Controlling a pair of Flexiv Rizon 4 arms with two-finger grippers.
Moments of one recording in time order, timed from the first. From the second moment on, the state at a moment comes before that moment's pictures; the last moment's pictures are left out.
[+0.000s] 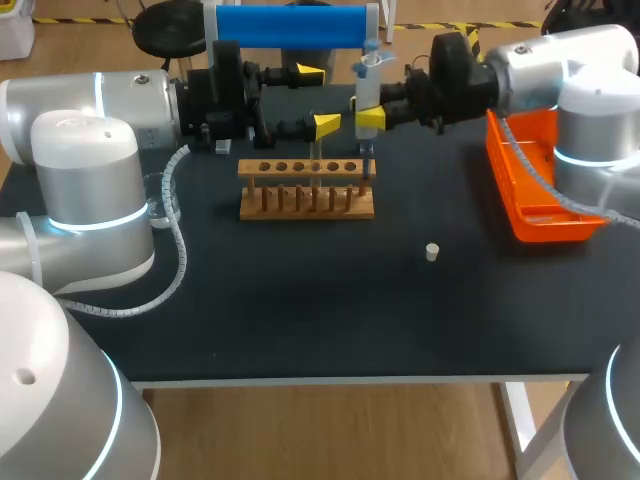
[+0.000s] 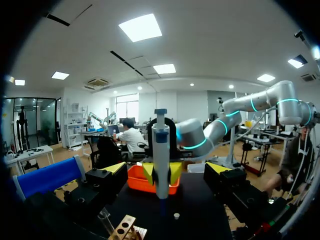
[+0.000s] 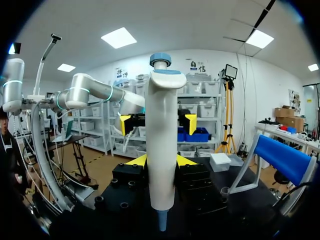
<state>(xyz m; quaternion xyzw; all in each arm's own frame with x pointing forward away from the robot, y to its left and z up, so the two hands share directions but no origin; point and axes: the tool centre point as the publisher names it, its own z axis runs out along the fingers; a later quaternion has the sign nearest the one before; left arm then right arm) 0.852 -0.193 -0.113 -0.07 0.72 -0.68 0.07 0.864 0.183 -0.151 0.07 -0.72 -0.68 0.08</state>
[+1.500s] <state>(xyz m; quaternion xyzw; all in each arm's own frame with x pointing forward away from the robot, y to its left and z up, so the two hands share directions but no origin) 0.852 -0.193 -0.113 -0.07 0.72 -0.68 0.07 0.857 0.237 -0.155 0.07 -0.71 -0.70 0.06</state>
